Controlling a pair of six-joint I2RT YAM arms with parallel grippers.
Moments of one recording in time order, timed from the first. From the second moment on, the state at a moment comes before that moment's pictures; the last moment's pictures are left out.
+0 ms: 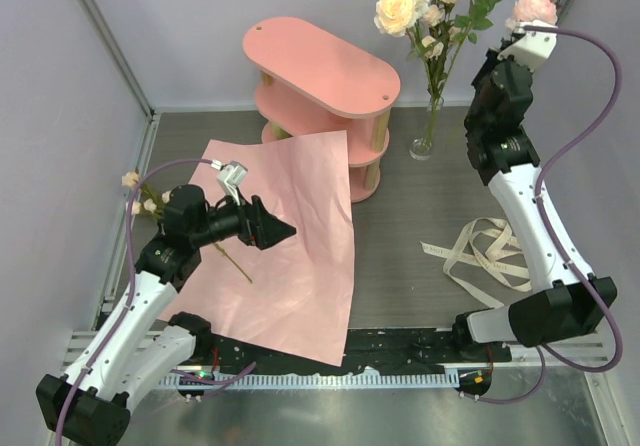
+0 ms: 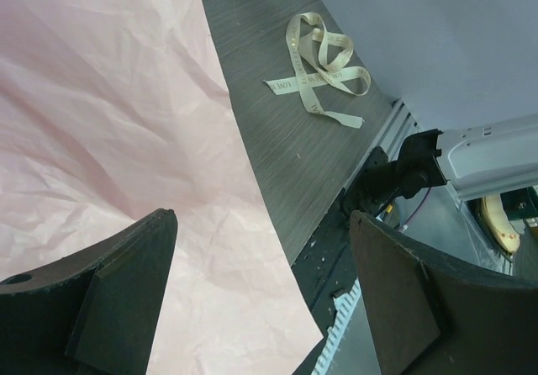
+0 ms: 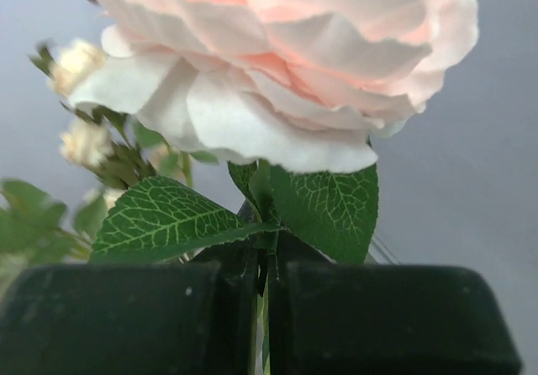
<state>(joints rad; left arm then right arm) -0.36 0.79 0.72 -0.23 0.66 -0.47 0.19 1.34 1.45 0.05 0.68 0.03</state>
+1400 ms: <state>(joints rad) -0.36 0.81 0.73 -0.25 0.65 -0.44 0.19 1.66 1.81 0.25 0.48 -0.10</state>
